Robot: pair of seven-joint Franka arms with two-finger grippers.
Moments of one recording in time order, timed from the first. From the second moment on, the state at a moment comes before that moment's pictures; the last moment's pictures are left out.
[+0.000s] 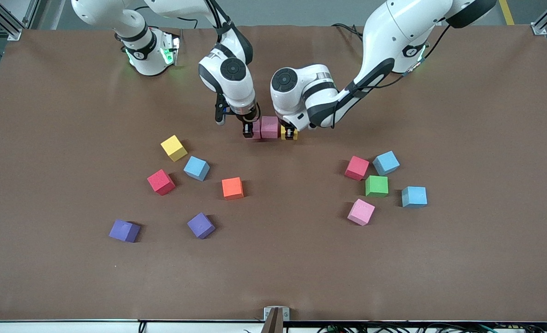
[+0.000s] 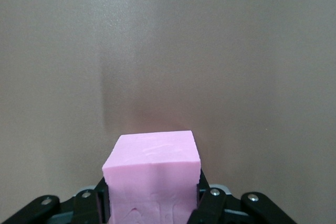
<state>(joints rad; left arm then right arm) -0.23 0.68 -0.76 -1.94 0.55 2.27 -2.80 0.92 0.37 -0.02 -2.23 0.07 2.64 2.42</state>
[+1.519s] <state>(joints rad) -0.24 0.70 -0.76 -1.92 0.55 2.23 -2.79 0.93 0.38 -0.02 -2.23 0.07 2.64 2.42</state>
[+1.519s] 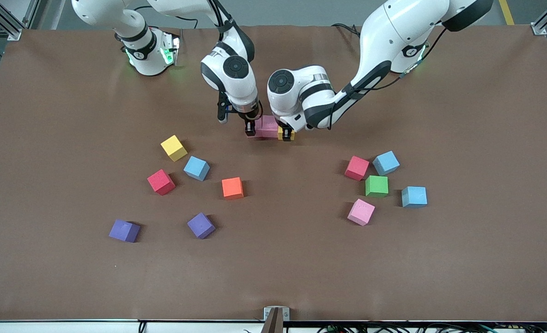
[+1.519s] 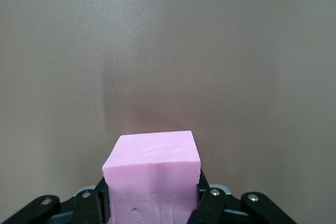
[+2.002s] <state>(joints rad) -0.23 0.71 -0.77 -1.87 0.55 2.13 -2.77 0.93 0.38 -0.02 -2.23 0.07 2.64 2.42</state>
